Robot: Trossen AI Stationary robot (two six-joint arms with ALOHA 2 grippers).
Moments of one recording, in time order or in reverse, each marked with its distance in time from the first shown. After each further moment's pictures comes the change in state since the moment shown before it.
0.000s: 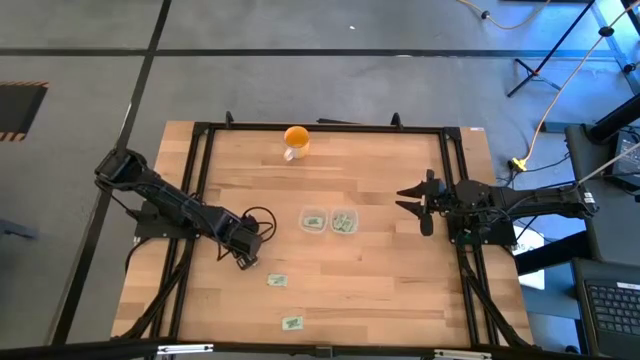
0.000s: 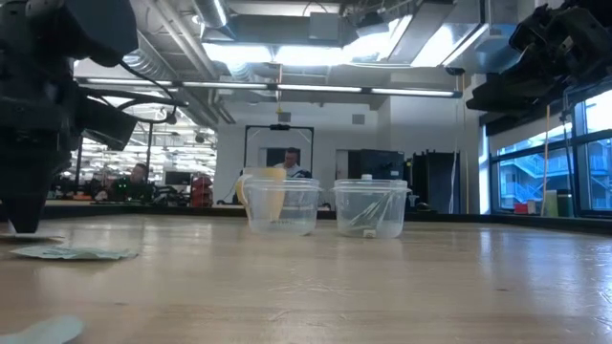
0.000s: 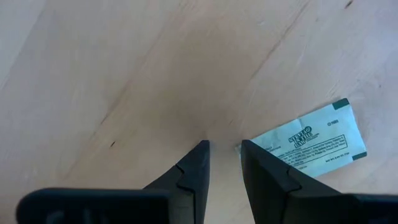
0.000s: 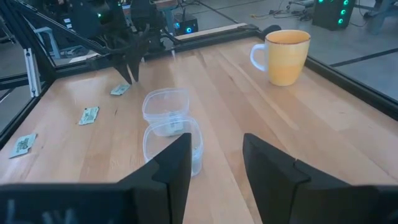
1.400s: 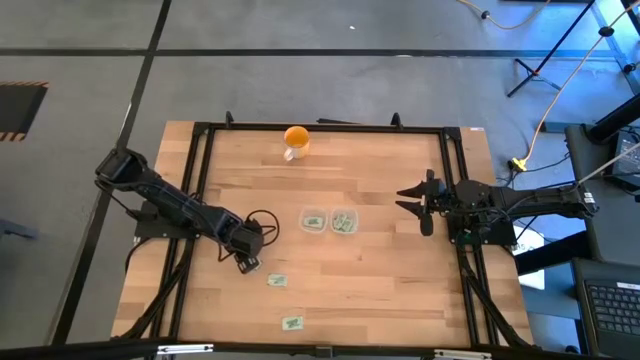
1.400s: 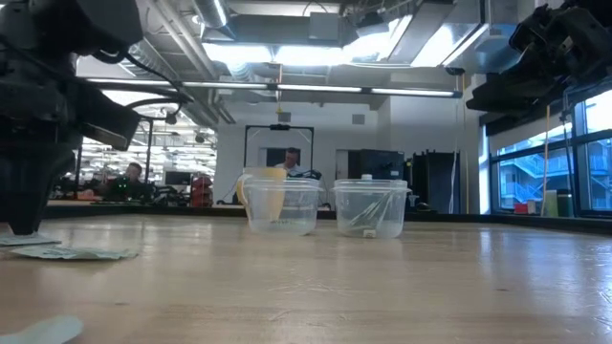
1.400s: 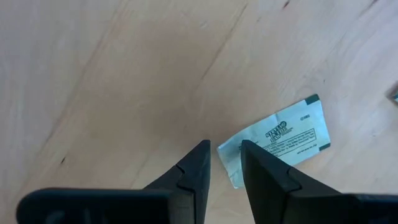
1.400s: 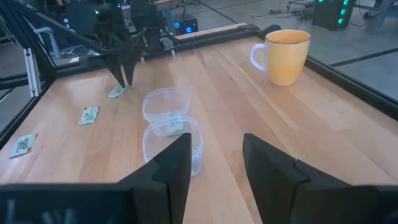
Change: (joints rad) left arm 0.000 0.019 -0.009 0.093 0.059 0.043; right arm 0.000 0.000 0.000 -0.001 0.000 0.000
